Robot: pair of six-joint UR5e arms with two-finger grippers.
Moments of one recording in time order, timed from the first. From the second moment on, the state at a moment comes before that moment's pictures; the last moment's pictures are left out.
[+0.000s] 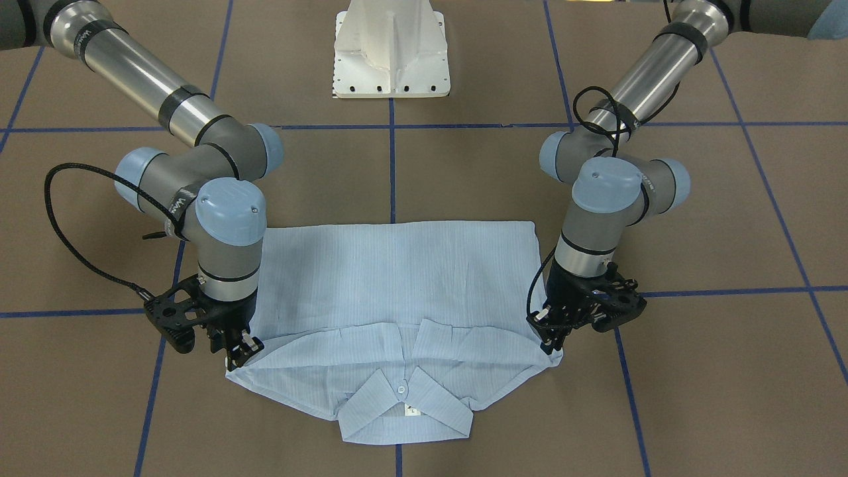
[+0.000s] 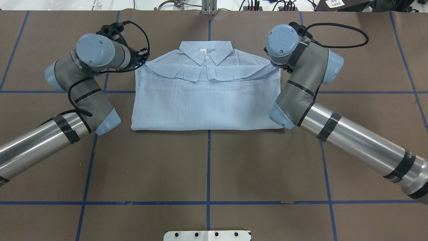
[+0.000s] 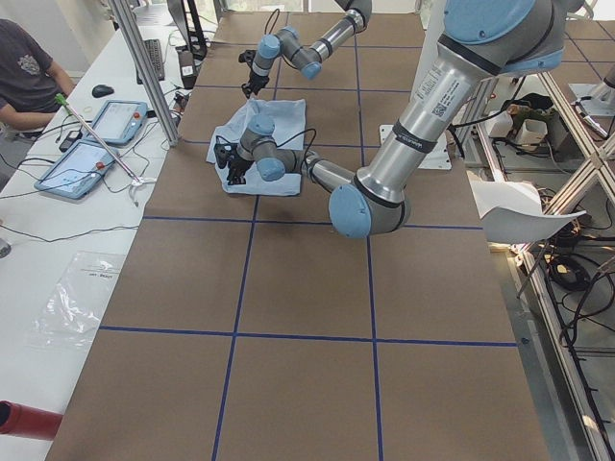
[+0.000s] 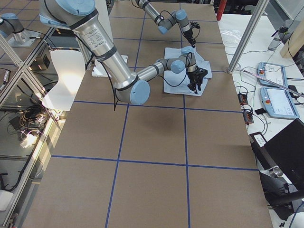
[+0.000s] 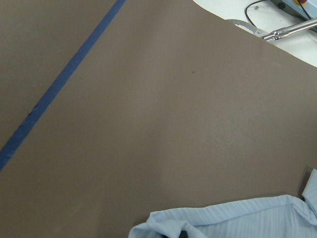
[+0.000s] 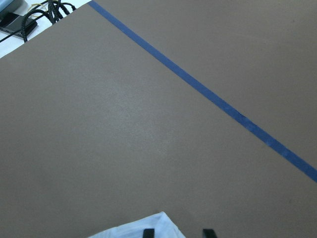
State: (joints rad) left arm -0.78 -2.22 -1.23 -2.25 -1.68 -1.51; right arm 0.76 -0.84 1.26 -1.39 1.58 1.77
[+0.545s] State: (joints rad) left arm -0.86 -2.22 -1.26 -2.25 -1.76 -1.51; right arm 0.73 -1.07 1.61 -1.39 1.64 1.80
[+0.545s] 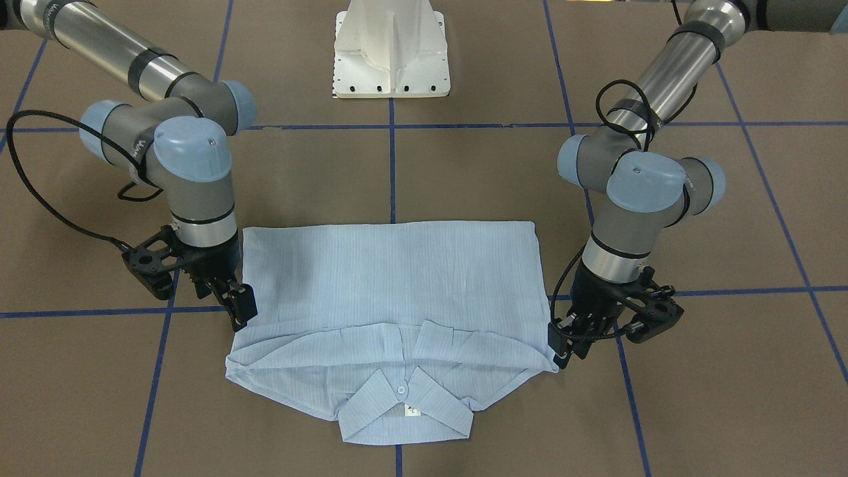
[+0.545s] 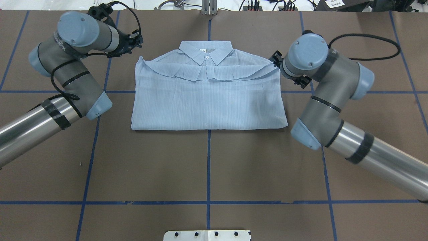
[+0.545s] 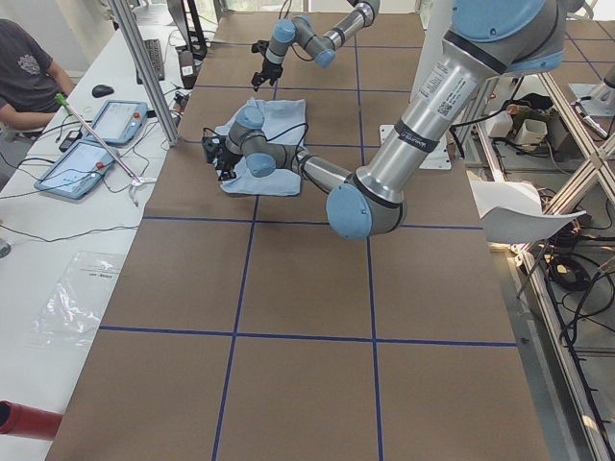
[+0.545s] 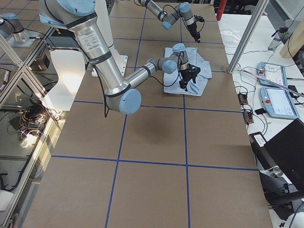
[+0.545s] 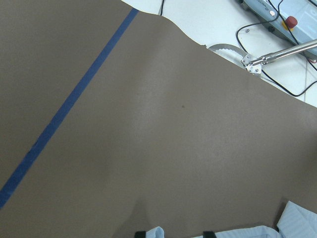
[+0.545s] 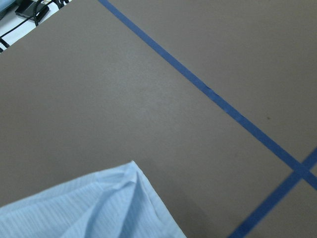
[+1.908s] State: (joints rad) left arm -0.93 -2.18 -1.27 -2.24 -1.76 -1.41; right arm 0.54 -1.23 1.77 -1.38 1.63 1.98
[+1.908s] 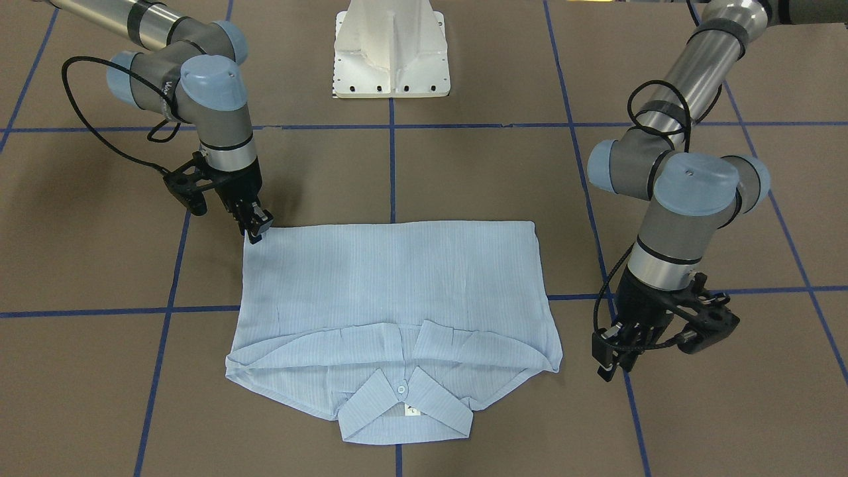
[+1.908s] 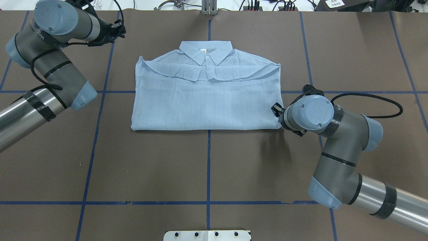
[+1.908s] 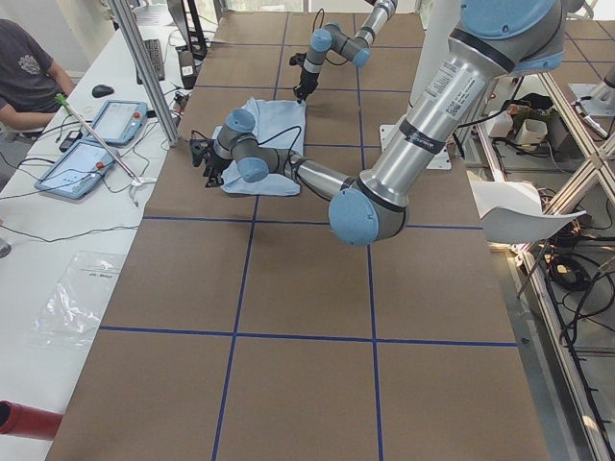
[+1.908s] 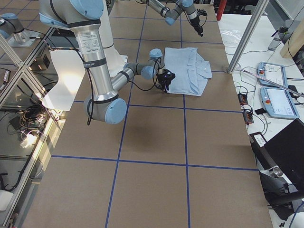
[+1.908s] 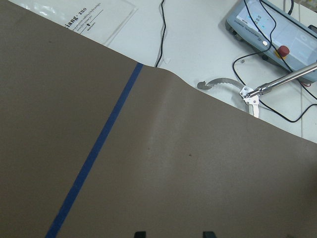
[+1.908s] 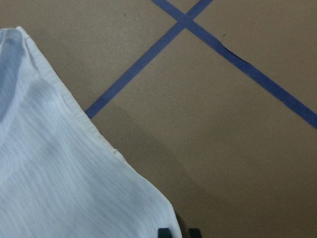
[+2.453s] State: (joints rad) left arm -0.92 -2.17 -1.28 -2.25 -1.77 -1.41; right arm 0.49 -1.33 2.00 -1.49 1.71 1.98
